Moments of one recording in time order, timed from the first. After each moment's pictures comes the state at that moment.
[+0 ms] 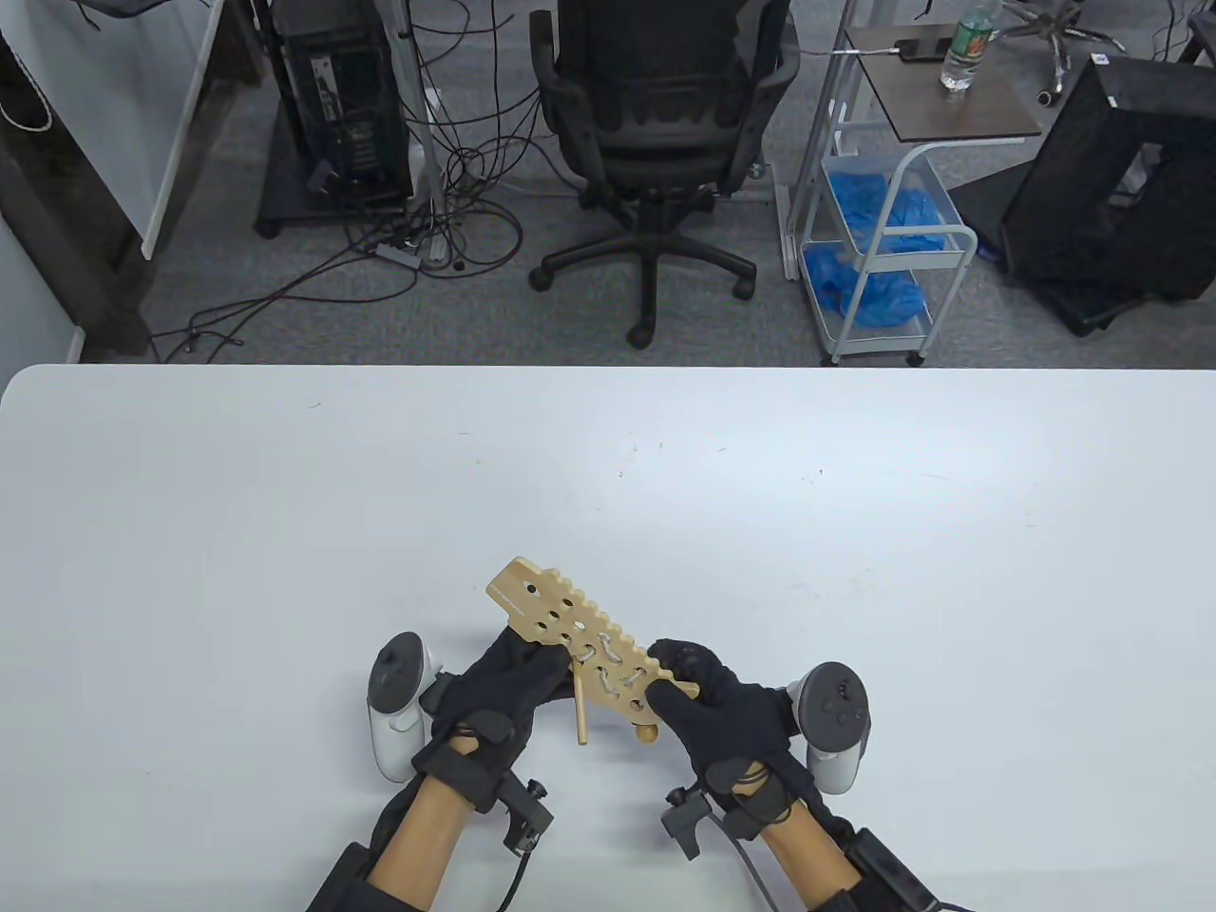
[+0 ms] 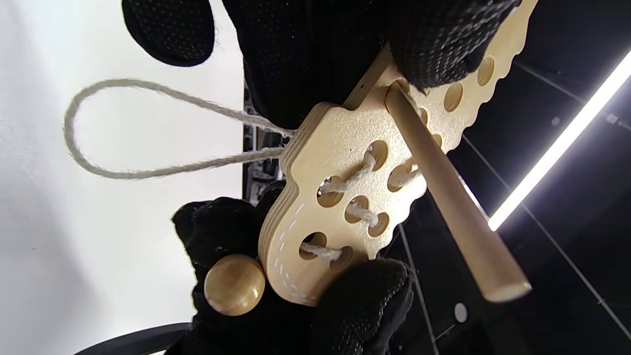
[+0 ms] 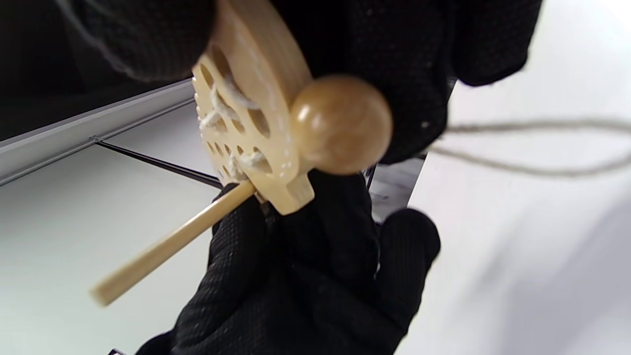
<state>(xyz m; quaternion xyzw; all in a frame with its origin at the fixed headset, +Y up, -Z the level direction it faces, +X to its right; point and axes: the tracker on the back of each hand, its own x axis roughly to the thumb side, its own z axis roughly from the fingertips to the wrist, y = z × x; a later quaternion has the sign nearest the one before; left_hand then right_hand) -0.157 -0.740 -0.263 -0.15 -0.14 0.73 0.65 0.108 -0.725 -0.241 0.16 -0.06 0.73 0.66</state>
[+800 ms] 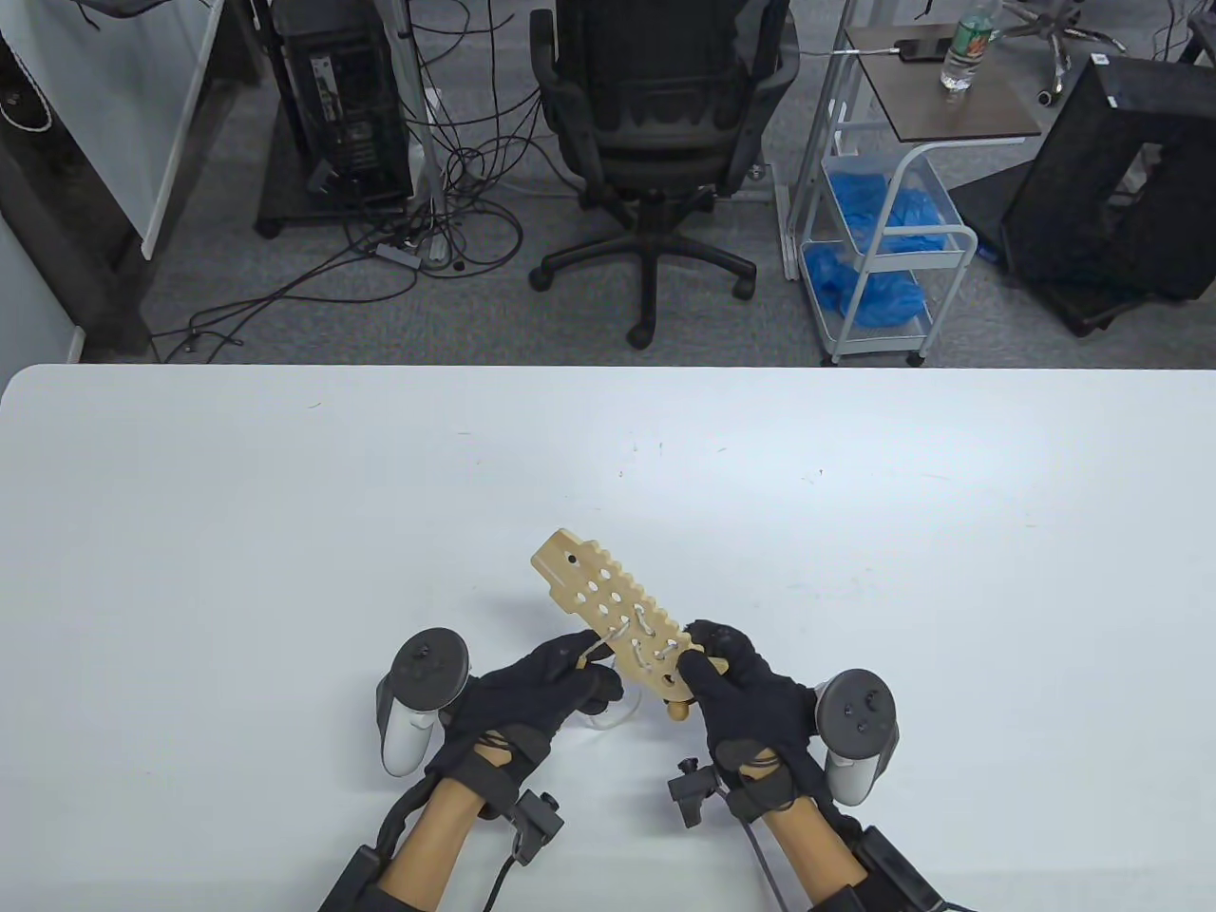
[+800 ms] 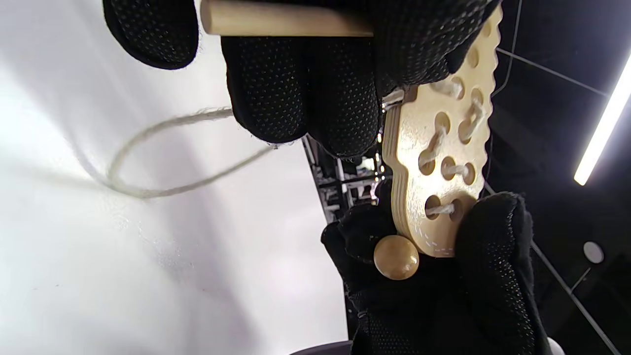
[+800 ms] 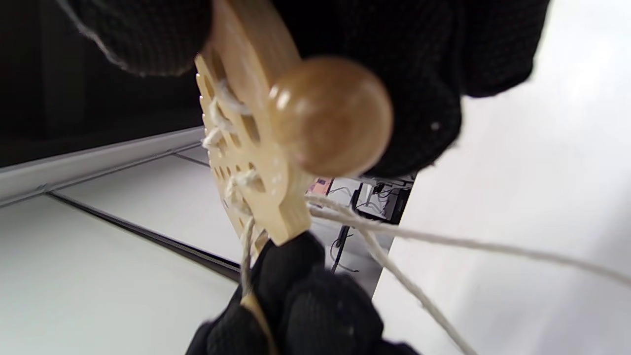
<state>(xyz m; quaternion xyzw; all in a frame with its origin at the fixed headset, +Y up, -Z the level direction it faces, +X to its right) -0.152 -0.737 -0.261 -0.16 -0.13 0.59 0.78 0.132 -0.732 -0.246 0.05 -0.11 0.74 0.66</state>
